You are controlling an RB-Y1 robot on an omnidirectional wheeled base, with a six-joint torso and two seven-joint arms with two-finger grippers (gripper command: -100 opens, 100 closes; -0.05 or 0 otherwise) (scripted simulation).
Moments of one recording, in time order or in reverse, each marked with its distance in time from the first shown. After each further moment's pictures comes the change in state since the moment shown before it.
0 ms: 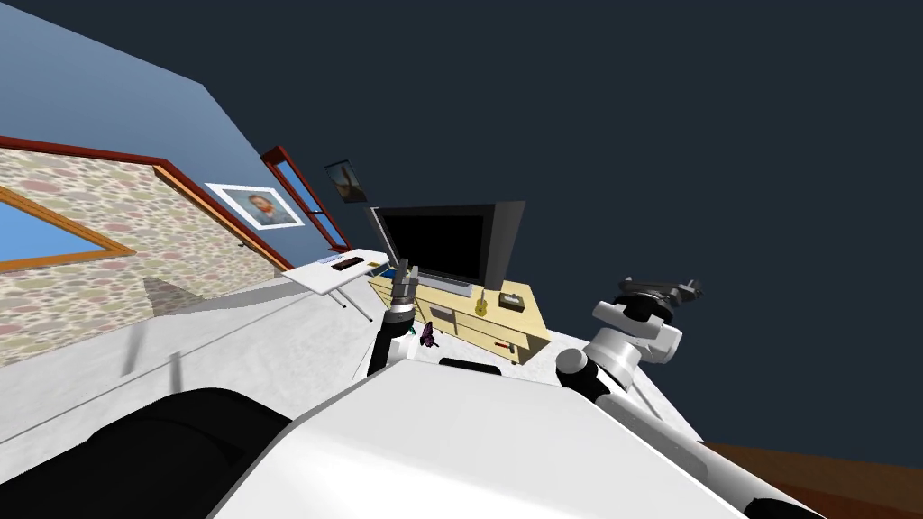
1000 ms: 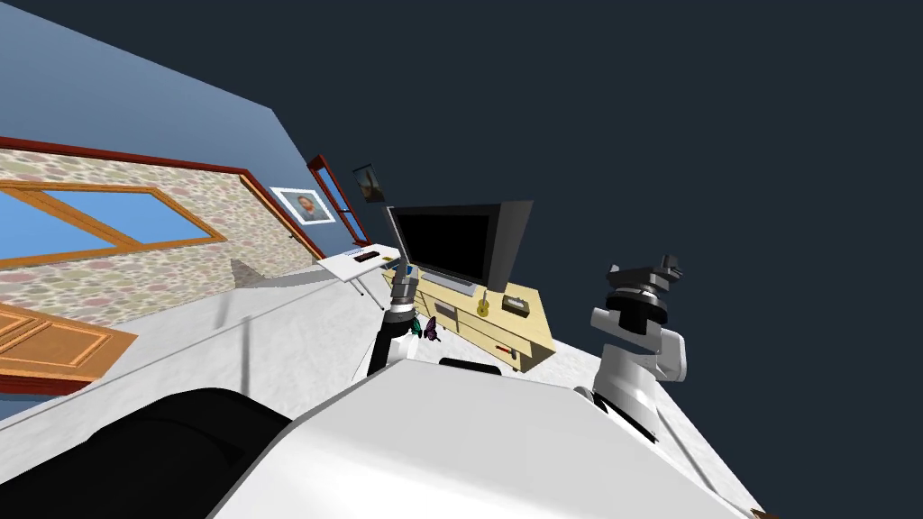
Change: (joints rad) left arm 0.000 0.000 0.000 0.000 0.000 0.000 0.000; right arm 0.258 0.008 0.288 -0.260 -0.125 -0.134 0.274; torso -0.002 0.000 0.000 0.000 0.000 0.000
